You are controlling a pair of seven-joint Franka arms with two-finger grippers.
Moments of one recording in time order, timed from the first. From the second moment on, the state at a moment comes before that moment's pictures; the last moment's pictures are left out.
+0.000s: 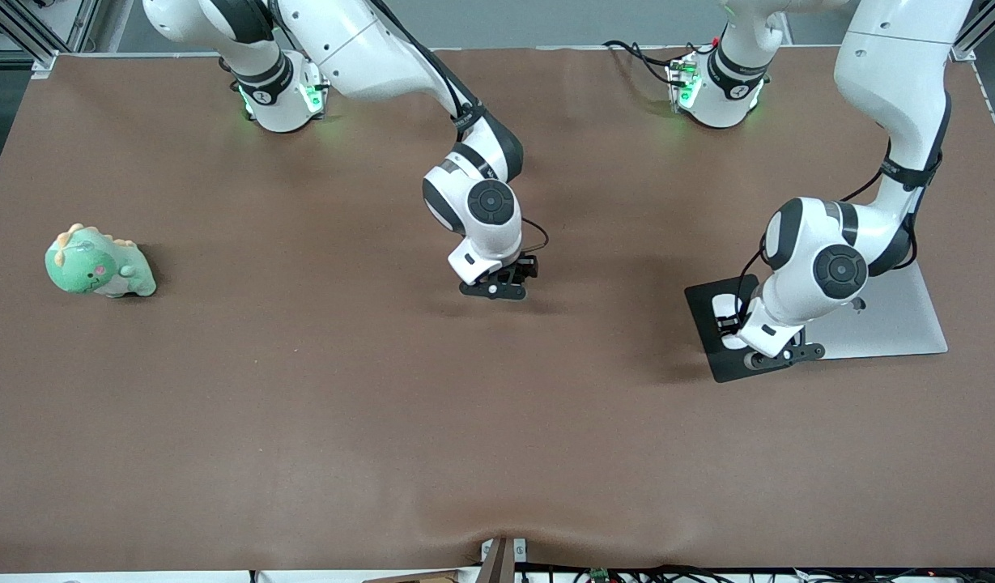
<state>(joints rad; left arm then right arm) -0.02 0.45 -0.11 -2.01 0.08 2.42 -0.34 0.86 0.78 -0.04 -1.54 0.11 2.30 0.88</state>
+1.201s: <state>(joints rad) 0.03 0.47 -0.12 -1.92 0.08 2.40 -0.34 0.89 0.83 -0.04 -1.52 0.11 2.34 0.99</state>
